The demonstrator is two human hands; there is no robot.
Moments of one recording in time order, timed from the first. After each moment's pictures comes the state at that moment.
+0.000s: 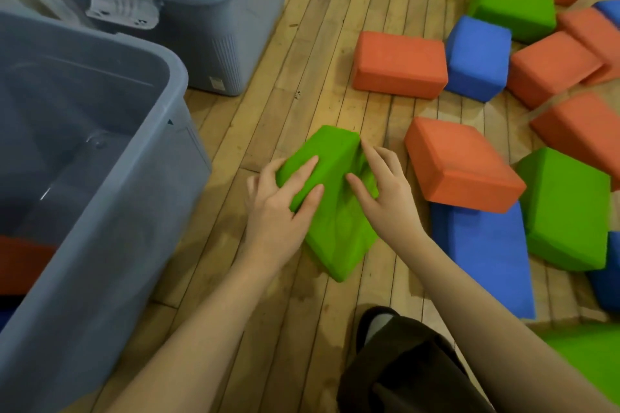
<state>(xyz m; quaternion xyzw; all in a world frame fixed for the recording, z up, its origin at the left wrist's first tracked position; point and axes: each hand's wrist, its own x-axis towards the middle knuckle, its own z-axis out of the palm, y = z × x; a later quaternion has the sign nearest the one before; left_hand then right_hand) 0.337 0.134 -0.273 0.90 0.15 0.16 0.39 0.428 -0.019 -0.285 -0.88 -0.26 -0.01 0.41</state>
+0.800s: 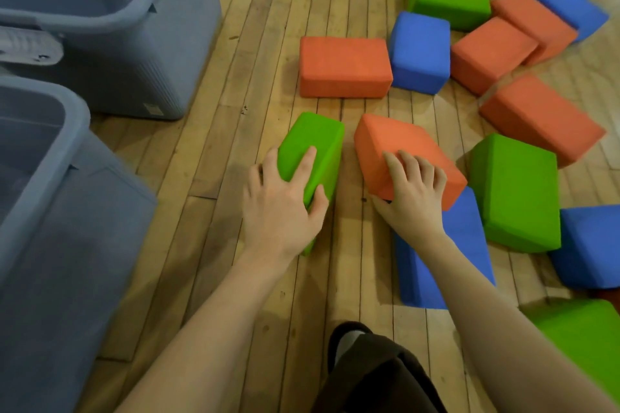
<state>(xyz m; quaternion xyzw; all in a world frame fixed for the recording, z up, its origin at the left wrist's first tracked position) 0.407 0.076 -0.262 0.98 0.09 0.11 0.14 0.490 -0.126 -0.323 -0.98 -0.17 -0.10 0.06</state>
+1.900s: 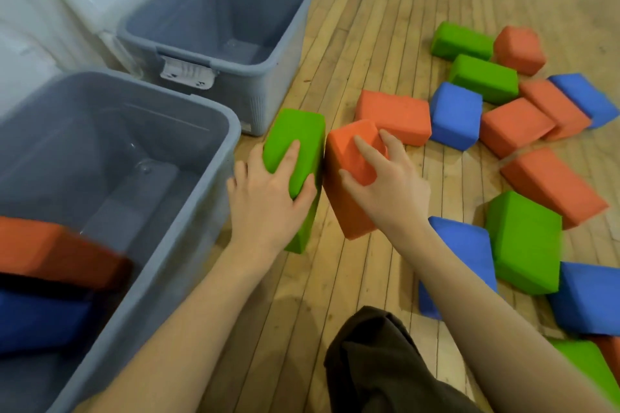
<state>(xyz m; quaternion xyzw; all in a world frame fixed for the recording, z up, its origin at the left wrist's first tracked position) 0.307 0.169 -0.135 0.95 0.20 0.18 0.17 0.394 0.023 -0.124 -0.95 -0.21 -0.07 0.21</state>
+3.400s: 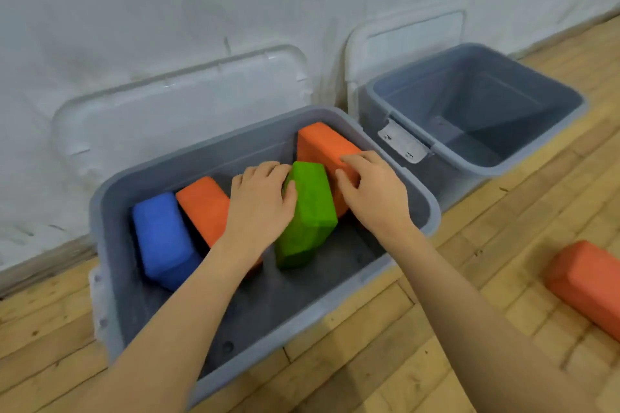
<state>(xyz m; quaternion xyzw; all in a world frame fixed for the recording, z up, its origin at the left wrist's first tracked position) 0.214 0.387 -0.141 0.85 0.48 0.20 0.11 0.377 0.328 -0.136 -0.78 -0.55 0.04 0.28</state>
